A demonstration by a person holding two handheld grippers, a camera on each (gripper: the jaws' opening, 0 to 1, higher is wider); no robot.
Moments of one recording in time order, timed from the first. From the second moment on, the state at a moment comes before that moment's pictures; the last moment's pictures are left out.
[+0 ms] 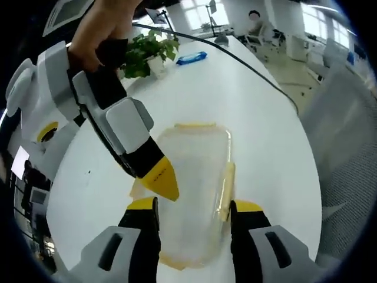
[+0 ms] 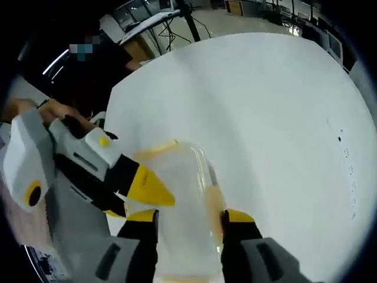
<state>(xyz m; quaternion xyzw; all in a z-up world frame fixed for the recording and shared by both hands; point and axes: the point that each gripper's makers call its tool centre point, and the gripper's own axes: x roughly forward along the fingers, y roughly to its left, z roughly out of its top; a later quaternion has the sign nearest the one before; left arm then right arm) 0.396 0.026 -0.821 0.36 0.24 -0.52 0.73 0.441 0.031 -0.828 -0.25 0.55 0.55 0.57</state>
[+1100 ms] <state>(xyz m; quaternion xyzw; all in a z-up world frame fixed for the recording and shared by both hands) 0.399 0.026 -0.826 0.37 0.23 -0.50 0.75 0.442 0.036 -0.831 -0.14 0.53 0.59 0.59</state>
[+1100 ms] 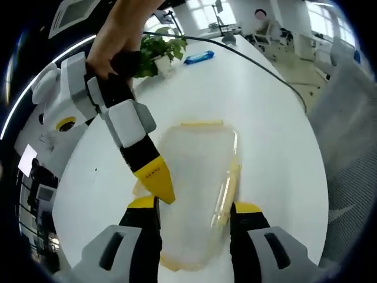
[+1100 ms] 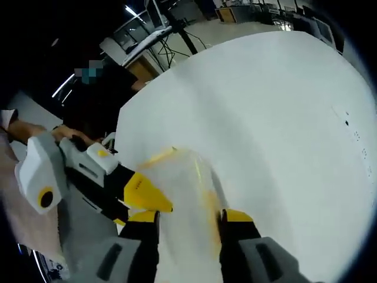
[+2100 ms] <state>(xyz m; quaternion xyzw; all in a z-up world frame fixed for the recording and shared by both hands) 0.395 0.023 -0.822 0.37 0.22 -0.51 0.75 0.447 0.029 -0.823 -0.21 0.52 0.59 0.58</state>
